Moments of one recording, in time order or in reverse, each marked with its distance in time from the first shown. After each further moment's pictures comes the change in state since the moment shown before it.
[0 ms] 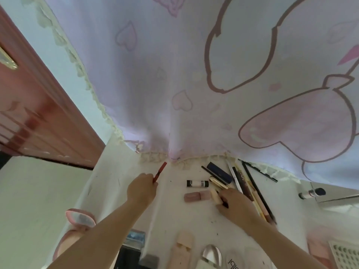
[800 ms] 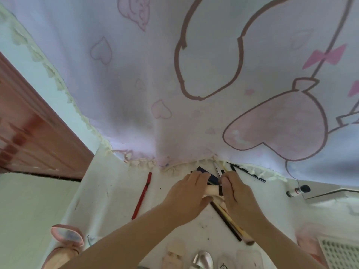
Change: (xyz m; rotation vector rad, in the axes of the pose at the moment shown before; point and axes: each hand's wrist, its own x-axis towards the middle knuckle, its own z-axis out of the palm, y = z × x) left_hand -0.055 0.109 -0.034 0.056 0.007 0.716; right_hand -0.035 -0.016 -0.045 0.537 0.508 -0.147
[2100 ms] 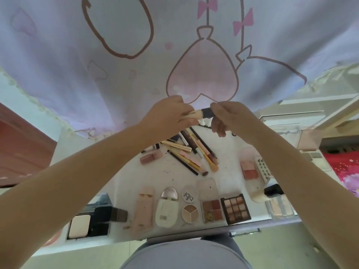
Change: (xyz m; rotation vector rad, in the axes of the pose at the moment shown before) left_hand 0.000 0.095 -0.067 -0.005 0.192 0.246; right_hand -0.054 -0.019 -0.126 0.323 -0.067 0.184
